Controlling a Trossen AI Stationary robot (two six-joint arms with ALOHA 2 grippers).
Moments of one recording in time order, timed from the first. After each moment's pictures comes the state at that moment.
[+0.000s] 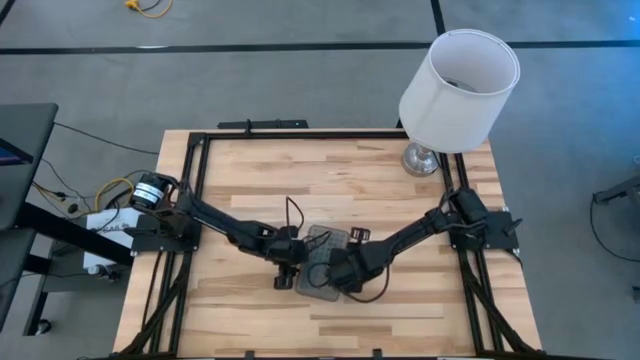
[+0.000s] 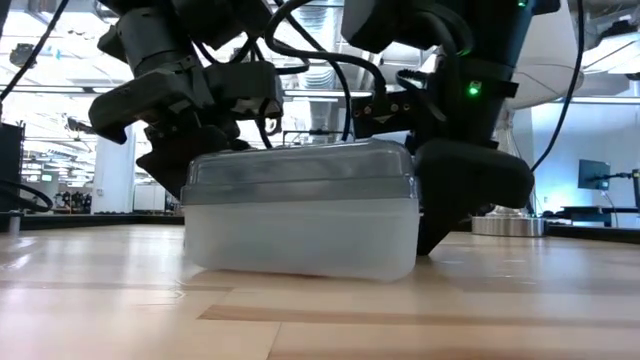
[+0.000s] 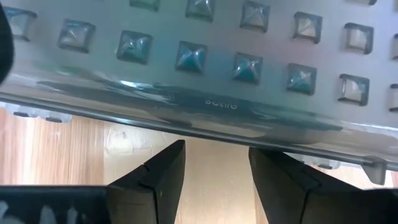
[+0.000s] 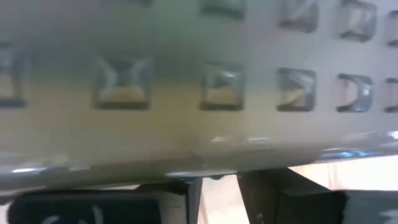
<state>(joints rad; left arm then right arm) -0.26 1.76 0.93 -0.18 -0.03 -0.22 0.35 2.10 1.36 -0.79 0.40 0.47</state>
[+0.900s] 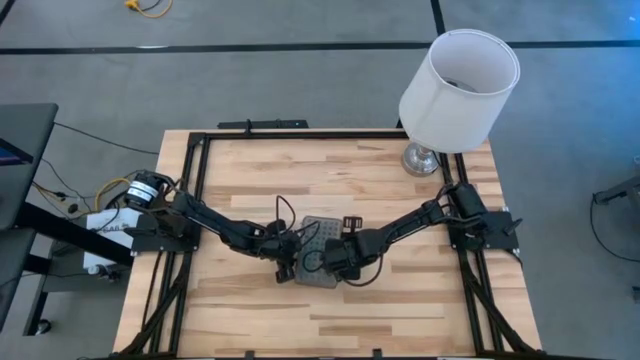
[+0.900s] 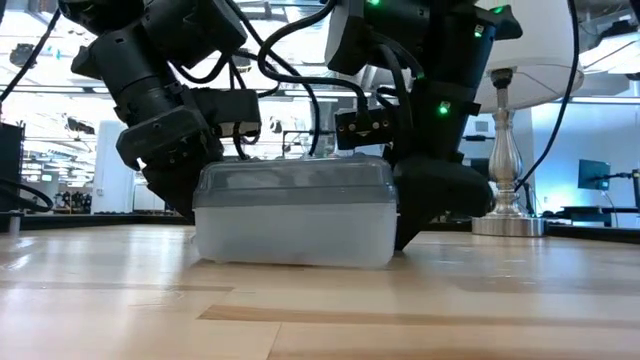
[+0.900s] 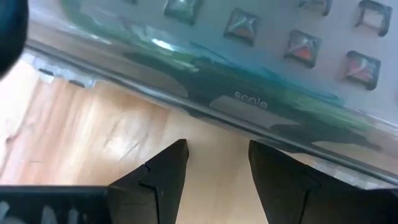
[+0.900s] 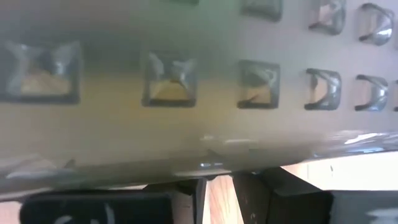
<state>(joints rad) -0.26 1.73 0.78 -0.11 -0.20 -0.47 0.27 2.07 1.35 -0.74 0.42 0.25</state>
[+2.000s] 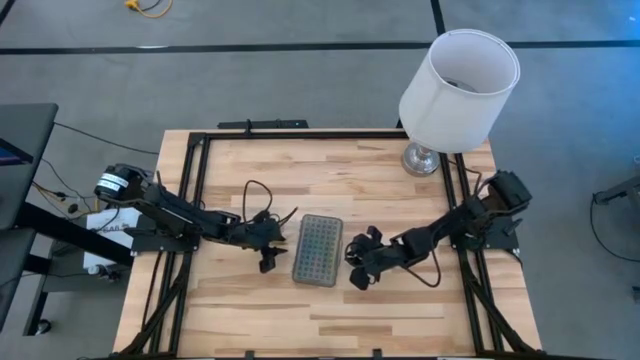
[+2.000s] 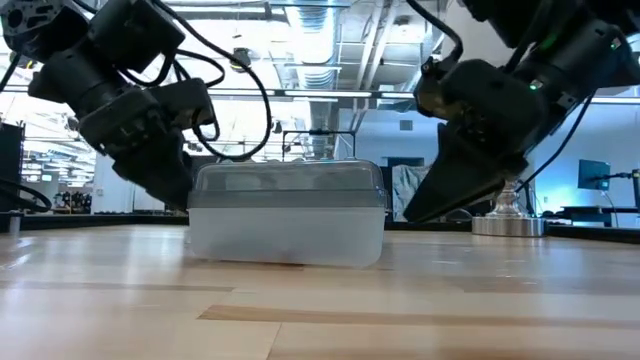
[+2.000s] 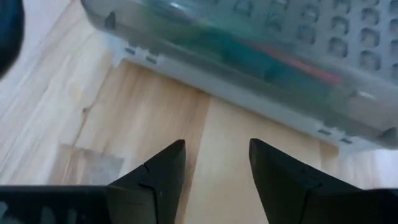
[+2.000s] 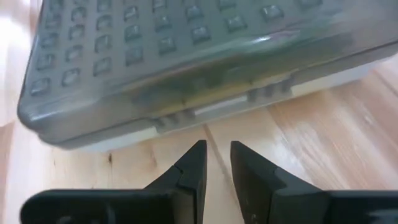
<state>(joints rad) -0.22 1.46 0.44 0.26 -0.18 -0.42 0.40 1.72 0.73 0.13 0.37 0.66</state>
